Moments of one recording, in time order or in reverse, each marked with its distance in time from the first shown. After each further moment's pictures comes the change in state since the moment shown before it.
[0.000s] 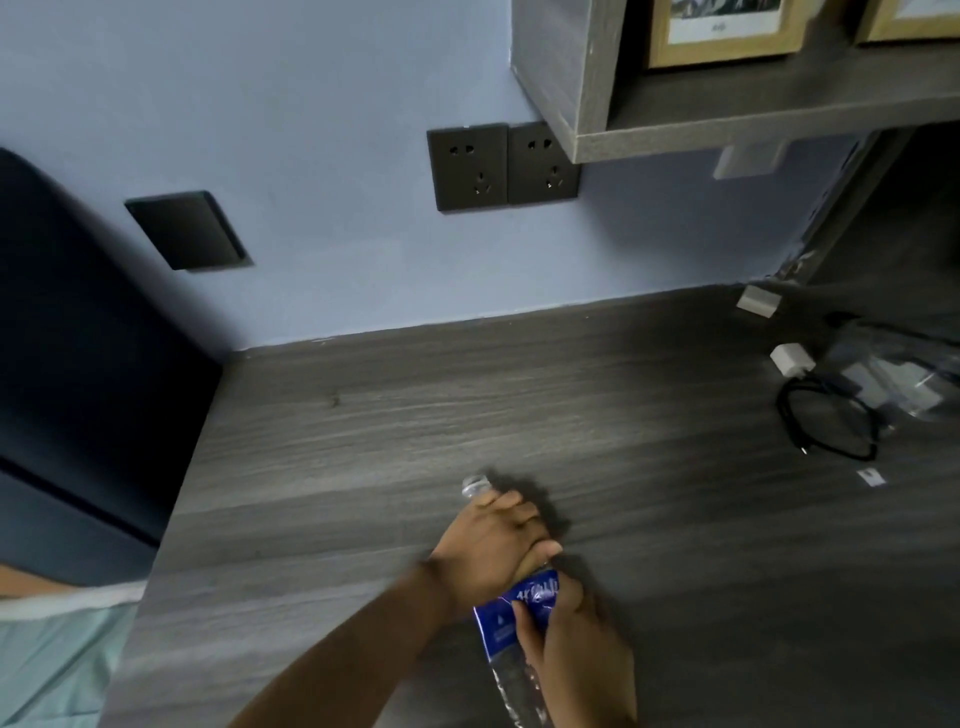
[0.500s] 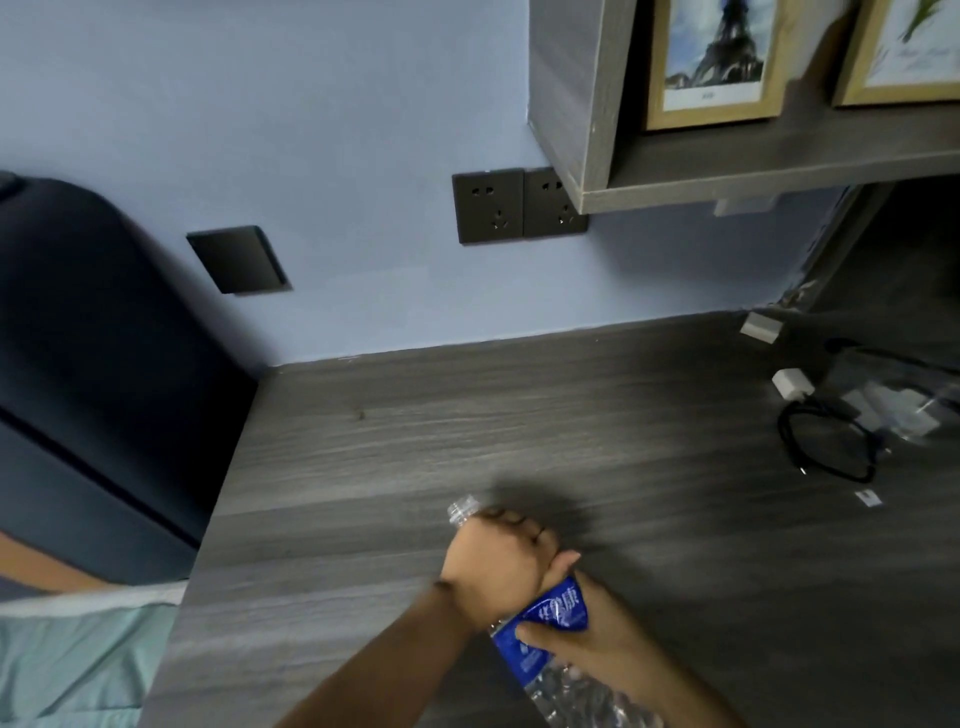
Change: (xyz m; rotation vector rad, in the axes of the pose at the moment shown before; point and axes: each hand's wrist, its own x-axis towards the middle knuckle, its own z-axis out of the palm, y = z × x) left_hand -0.018 0.030 -0.026 0.356 0.256 -0.094; right_hand 0.020 0.022 -0.050 0.828 -0.557 -0.036
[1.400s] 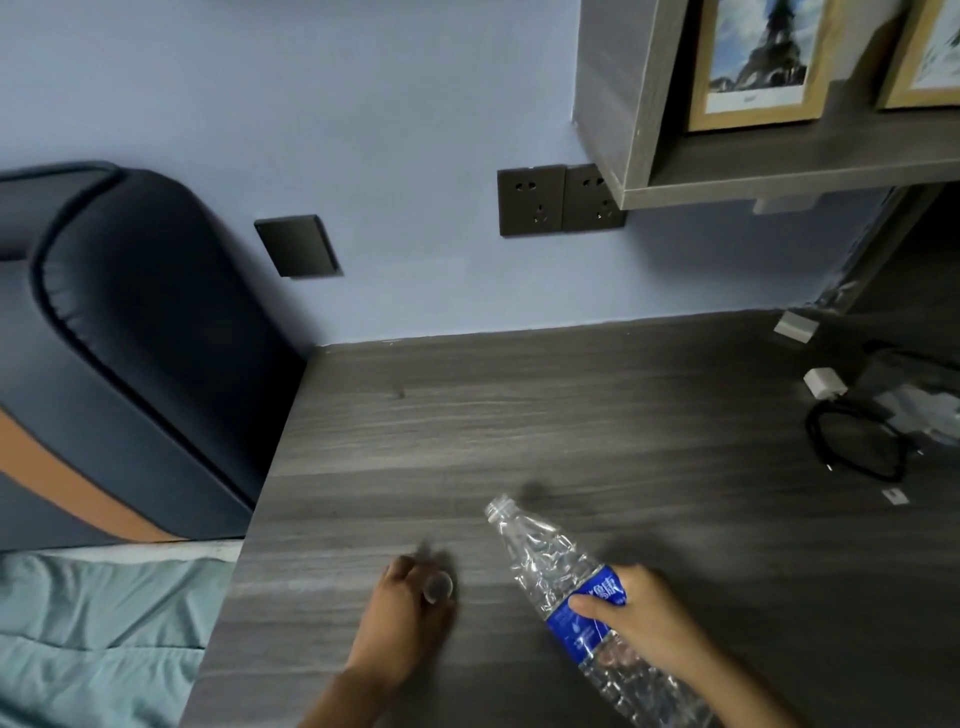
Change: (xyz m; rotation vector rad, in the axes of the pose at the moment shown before) left_hand -0.139 -0.030 0.022 -0.662 -0.196 -0.862; right_hand -0.013 0.009 -0.011 -0.304 0.016 -0.054
